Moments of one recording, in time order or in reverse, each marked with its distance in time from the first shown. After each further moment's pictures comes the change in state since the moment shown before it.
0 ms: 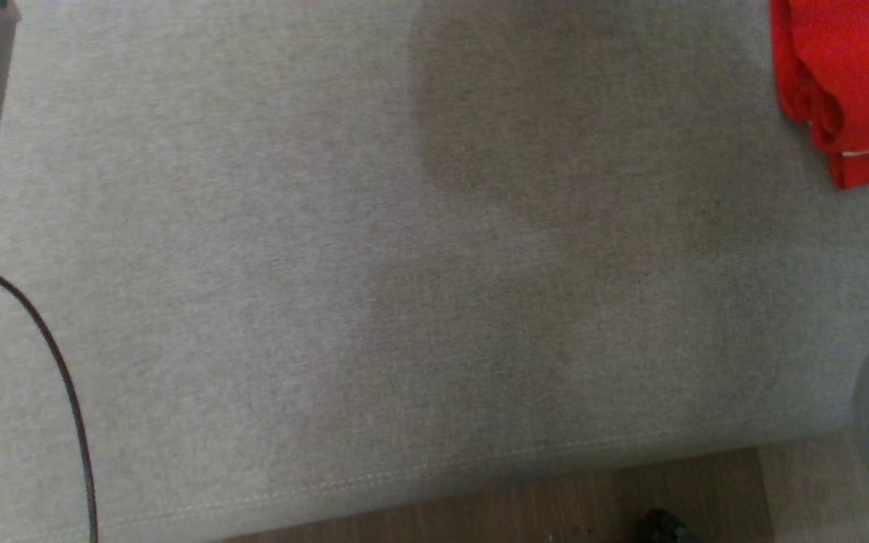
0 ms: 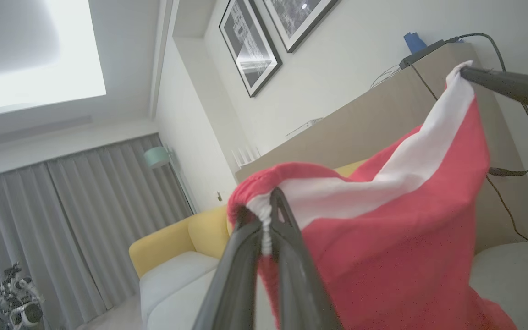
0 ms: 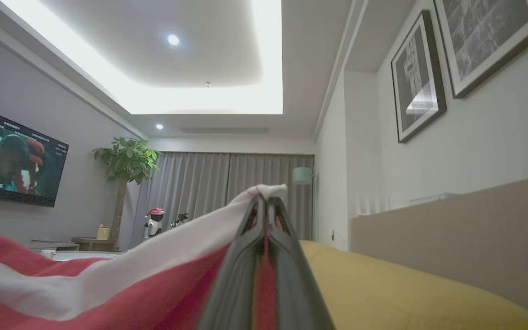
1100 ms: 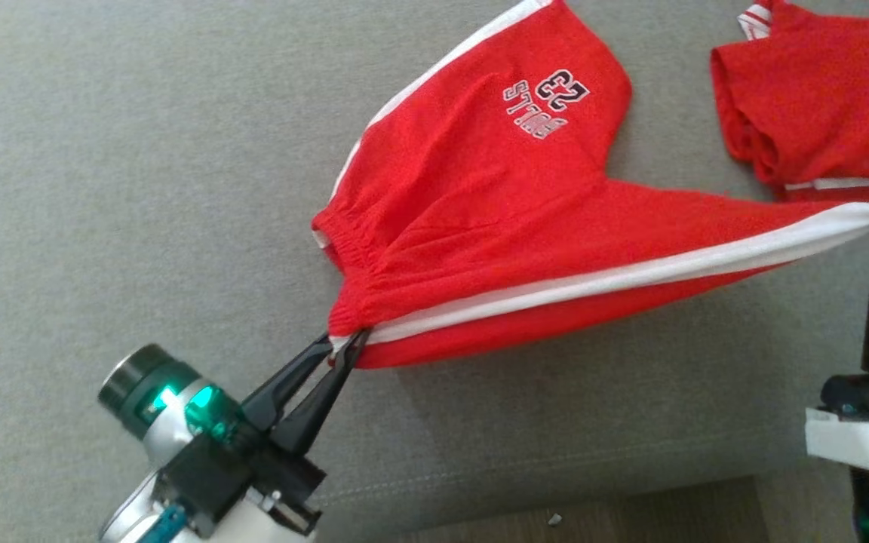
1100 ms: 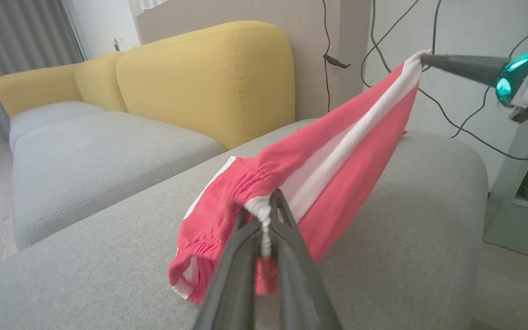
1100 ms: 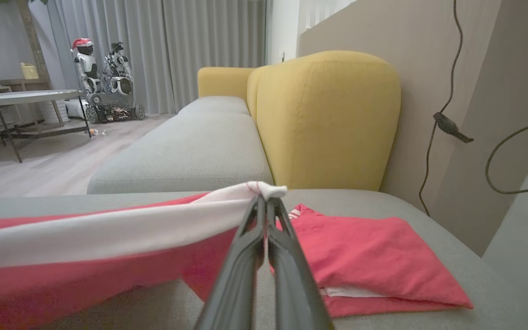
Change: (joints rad) left arm 1.257 0.119 -0.058 -0.561 0.088 0.104 -0.004; right arm 1.299 0.104 -0.141 -0.639 -0.009 0.000 0.178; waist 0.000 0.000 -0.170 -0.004
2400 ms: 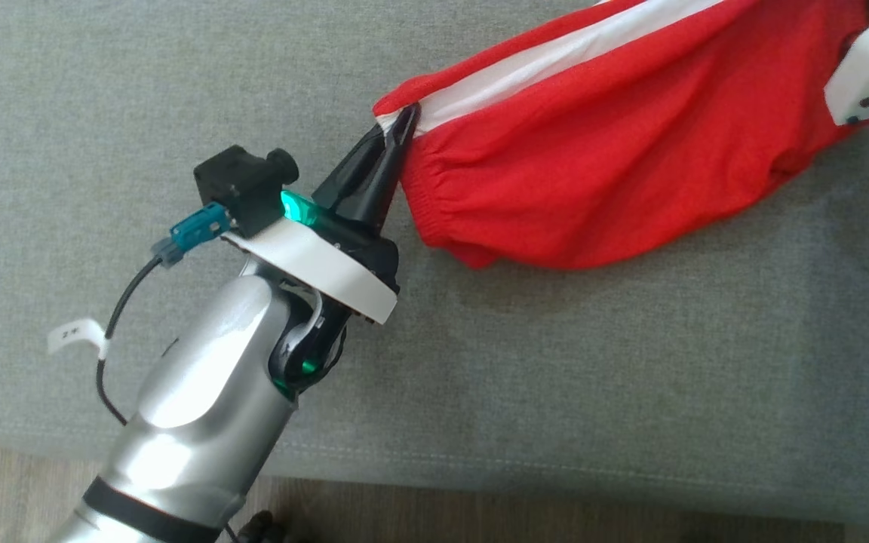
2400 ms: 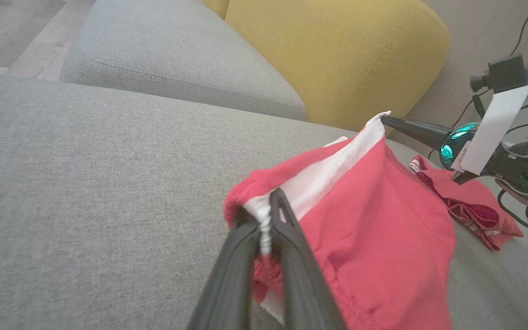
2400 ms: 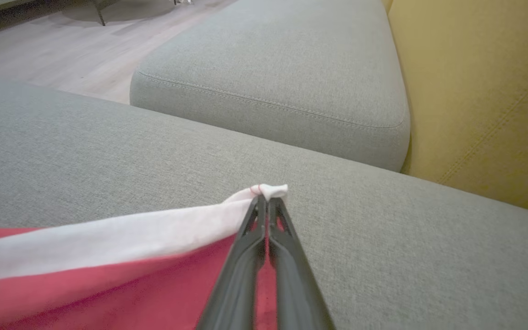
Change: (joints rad) left arm -0.550 -0.327 -0.065 0.610 -0.492 -0.106 0.000; right arm -0.889 -0.323 0.240 0.722 0.054 0.000 0.388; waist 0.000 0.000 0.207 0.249
